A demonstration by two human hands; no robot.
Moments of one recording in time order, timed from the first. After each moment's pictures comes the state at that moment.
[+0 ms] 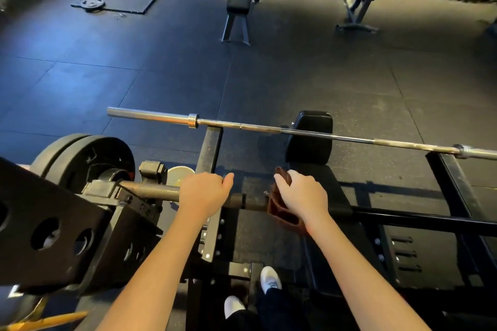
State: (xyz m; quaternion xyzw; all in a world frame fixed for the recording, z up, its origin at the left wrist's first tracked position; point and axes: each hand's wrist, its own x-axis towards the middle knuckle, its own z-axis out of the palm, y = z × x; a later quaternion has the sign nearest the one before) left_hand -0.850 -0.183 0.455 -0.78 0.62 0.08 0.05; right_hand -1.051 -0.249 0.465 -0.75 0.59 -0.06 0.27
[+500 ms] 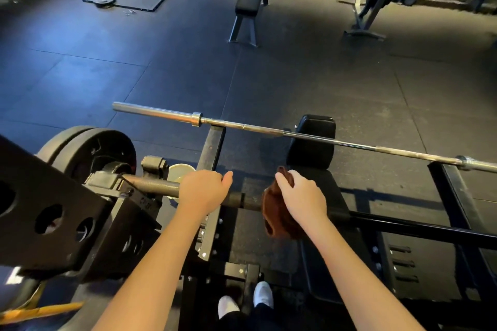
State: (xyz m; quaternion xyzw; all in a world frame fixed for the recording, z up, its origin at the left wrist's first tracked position) left_hand -0.851 -0.182 0.453 -0.81 0.58 0.10 -0.01; right_hand -1.054 -0.245 0.471 -0.72 0.59 -0.10 0.34
